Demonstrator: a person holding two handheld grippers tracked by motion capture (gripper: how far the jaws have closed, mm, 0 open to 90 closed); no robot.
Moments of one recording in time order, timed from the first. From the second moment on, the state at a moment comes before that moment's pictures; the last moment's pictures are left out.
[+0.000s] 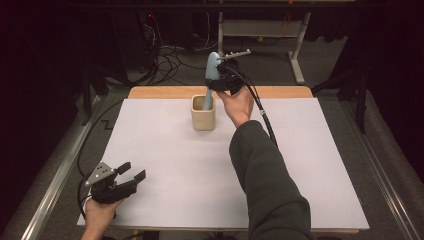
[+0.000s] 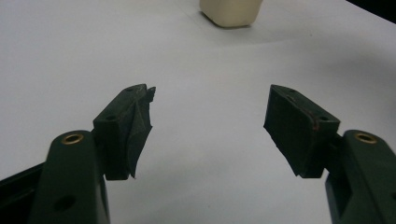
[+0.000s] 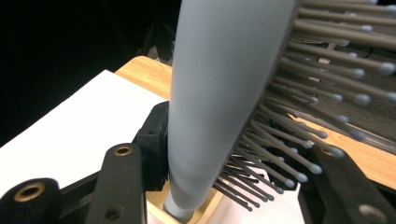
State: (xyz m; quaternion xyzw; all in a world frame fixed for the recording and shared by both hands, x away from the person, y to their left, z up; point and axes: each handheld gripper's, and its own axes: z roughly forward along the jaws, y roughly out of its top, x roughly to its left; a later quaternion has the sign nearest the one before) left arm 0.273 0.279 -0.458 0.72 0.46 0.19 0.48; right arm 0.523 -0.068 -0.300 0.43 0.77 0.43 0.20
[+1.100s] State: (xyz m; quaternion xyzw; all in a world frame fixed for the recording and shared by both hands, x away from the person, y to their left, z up) left arm 0.274 0.279 -0.459 0.72 0.47 0.19 0.47; right arm 0.526 -0.062 -0.317 0.43 0.78 0.41 0.19
